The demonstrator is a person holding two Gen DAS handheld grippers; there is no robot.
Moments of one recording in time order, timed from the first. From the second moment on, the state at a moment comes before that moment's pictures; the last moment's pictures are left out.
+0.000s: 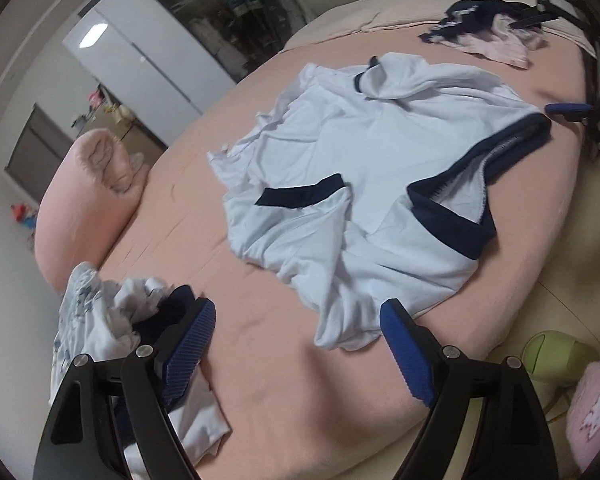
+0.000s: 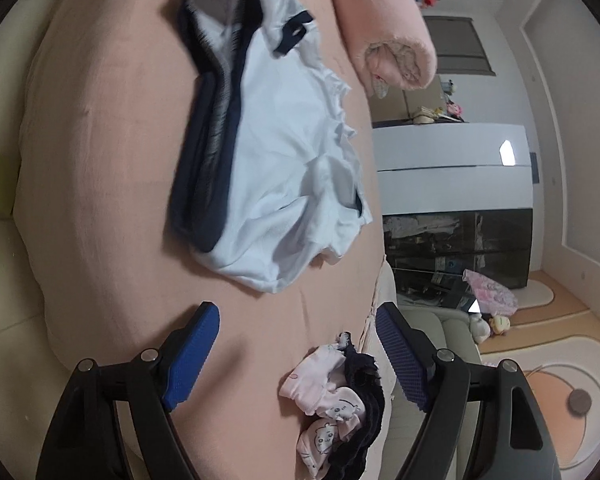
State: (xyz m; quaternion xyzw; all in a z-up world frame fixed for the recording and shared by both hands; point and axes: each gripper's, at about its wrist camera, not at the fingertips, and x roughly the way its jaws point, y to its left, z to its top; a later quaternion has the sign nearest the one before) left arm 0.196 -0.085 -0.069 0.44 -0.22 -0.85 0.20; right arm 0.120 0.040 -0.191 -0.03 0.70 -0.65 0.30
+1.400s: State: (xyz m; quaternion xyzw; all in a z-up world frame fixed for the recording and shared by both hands) left arm 0.132 -0.093 -0.099 0.43 -0.29 -0.83 0.20; right arm 0.101 -0.011 -0.187 -0.13 0.69 -0.67 0.27
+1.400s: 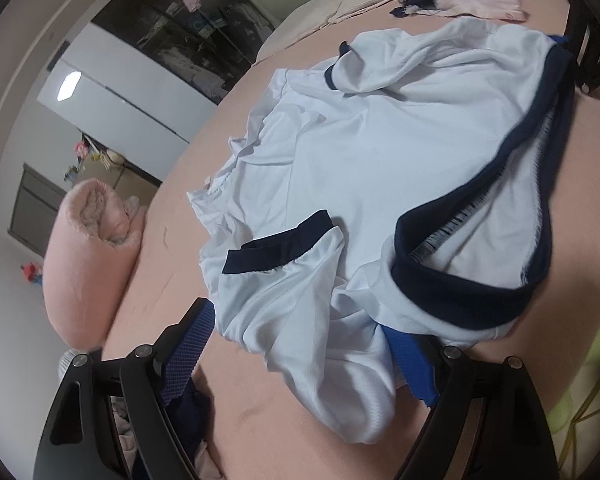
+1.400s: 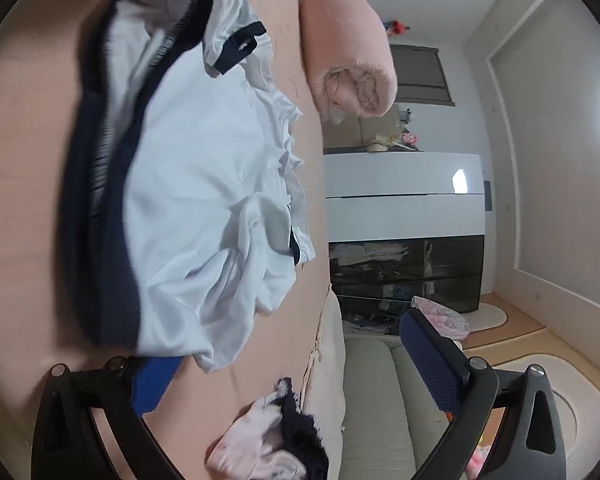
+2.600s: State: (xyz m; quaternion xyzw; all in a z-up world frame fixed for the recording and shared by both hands) left arm 0.129 -0.092 -0.113 0.37 -0.41 -0.80 0.22; right arm 0.111 -0.002 -0.210 -0.21 0.71 -0.59 0.31
